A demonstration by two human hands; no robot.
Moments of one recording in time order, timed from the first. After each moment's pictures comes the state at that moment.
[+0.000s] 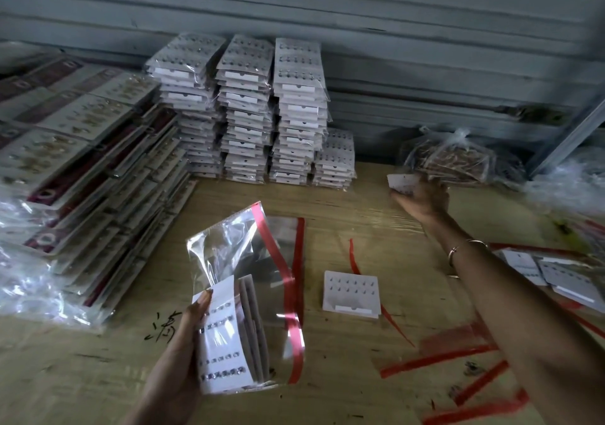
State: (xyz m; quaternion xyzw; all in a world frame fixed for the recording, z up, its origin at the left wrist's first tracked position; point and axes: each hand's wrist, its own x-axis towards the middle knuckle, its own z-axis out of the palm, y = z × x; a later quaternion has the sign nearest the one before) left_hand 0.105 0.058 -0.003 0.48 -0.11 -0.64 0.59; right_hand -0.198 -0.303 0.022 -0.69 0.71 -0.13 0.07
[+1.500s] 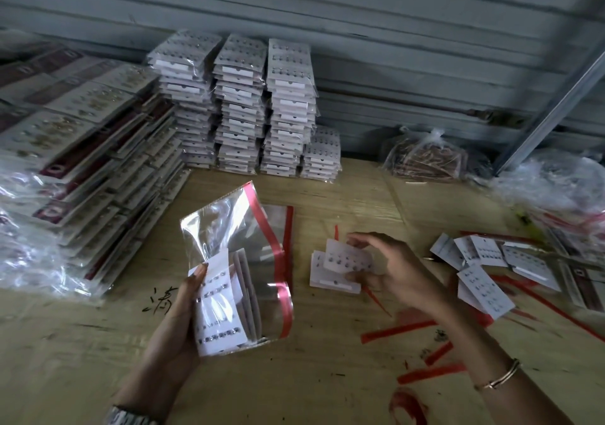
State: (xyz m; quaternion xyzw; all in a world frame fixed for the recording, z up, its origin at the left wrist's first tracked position) left_hand 0.096 0.061 0.003 0.44 -0.12 -0.62 0.64; right_hand -0.204 -0.103 0.044 -0.84 0.41 -0.18 0.29
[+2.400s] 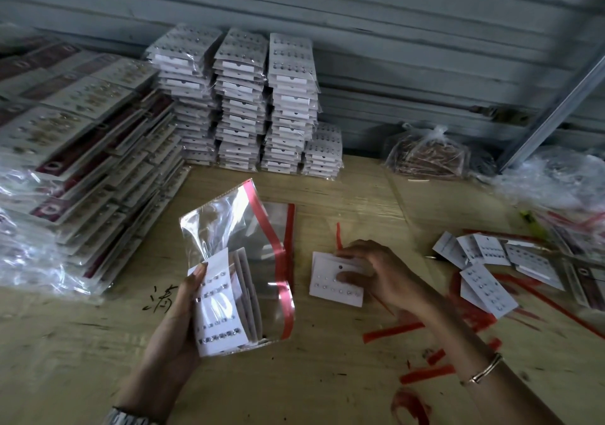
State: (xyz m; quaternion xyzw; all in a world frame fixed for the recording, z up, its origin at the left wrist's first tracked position) left_hand 0.100 0.063 -0.004 0.44 -0.11 -0.61 0.64; right_hand -0.187 -0.112 0.016 -0.85 0.43 -0.10 0.29
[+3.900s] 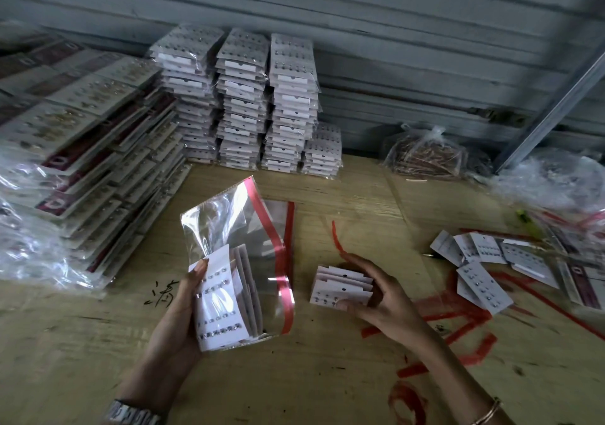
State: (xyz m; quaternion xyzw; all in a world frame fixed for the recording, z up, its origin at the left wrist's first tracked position) left_hand 0.096 0.063 0.003 0.44 -0.12 -0.61 0.65; right_hand -0.199 -0.053 0.005 -0.75 0.38 -0.28 0.46
